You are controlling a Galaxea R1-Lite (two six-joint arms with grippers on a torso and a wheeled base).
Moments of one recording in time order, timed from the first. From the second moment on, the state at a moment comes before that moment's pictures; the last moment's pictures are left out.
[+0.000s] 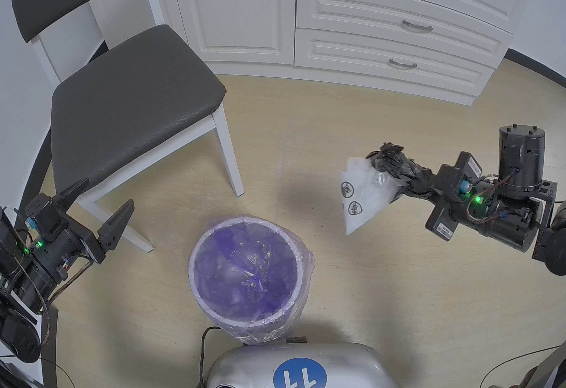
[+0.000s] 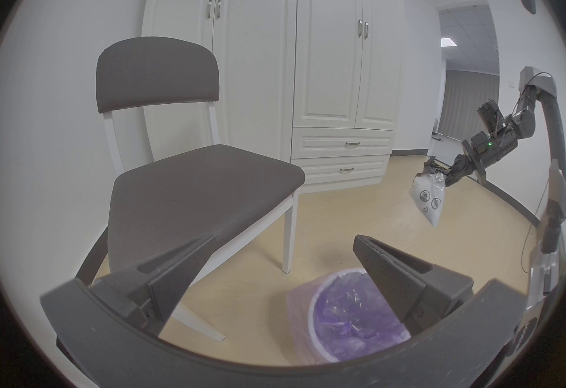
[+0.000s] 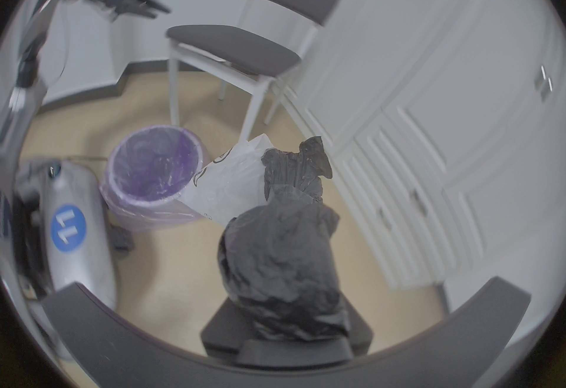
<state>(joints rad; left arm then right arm) -0.06 1.52 -0.08 -1.53 -0.27 0.11 0.51 1.55 -0.73 -0.53 -0.16 -0.85</state>
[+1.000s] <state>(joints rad) -0.08 1.49 -0.05 -1.53 -0.28 0.11 0.82 2.07 -1.03 -0.60 -0.16 -1.45</state>
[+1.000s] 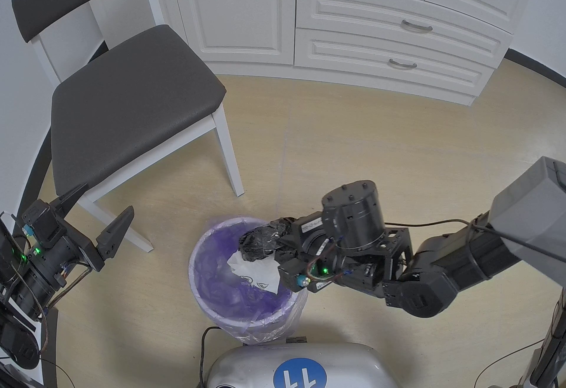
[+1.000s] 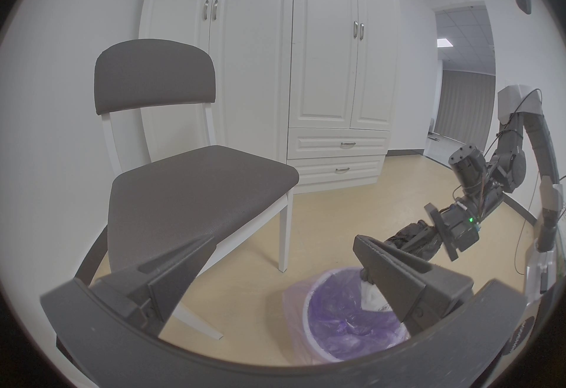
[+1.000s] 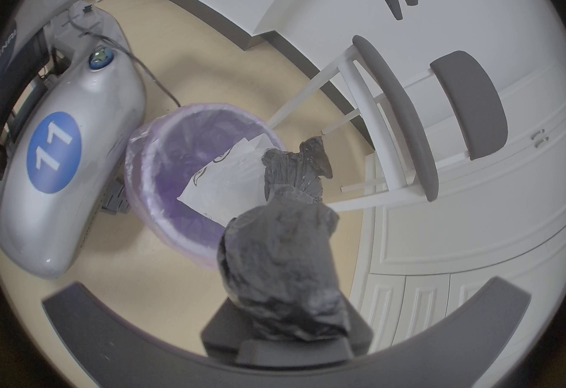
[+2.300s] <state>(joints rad) -0.07 1.51 -0.05 -1.53 -0.28 0.11 0.85 2.43 -1.35 -0.52 -0.23 -1.44</state>
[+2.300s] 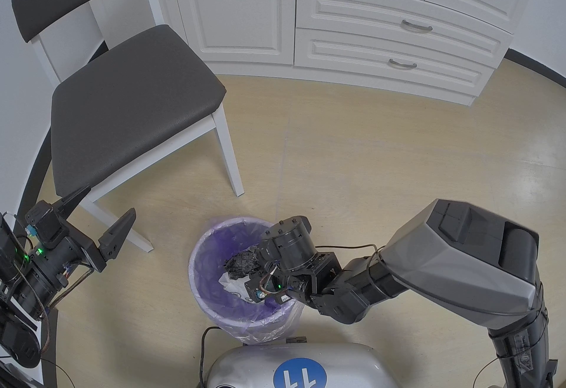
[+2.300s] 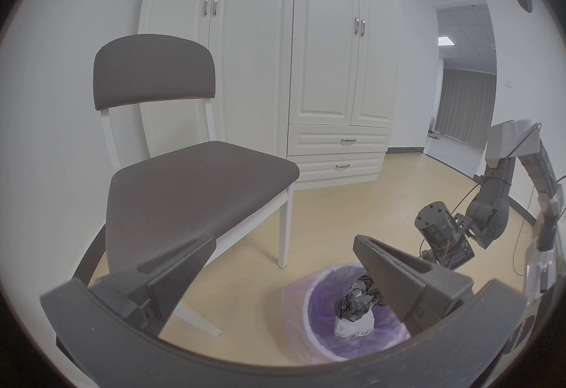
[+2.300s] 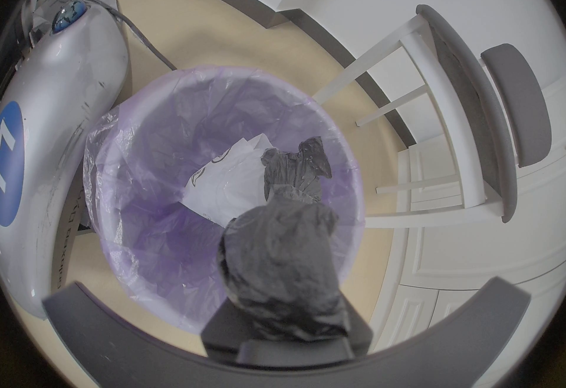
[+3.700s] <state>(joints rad) -0.05 1.53 -0.05 -1.53 -0.28 0.12 0.84 2.59 -1.48 -0.51 -0.27 -1.44</state>
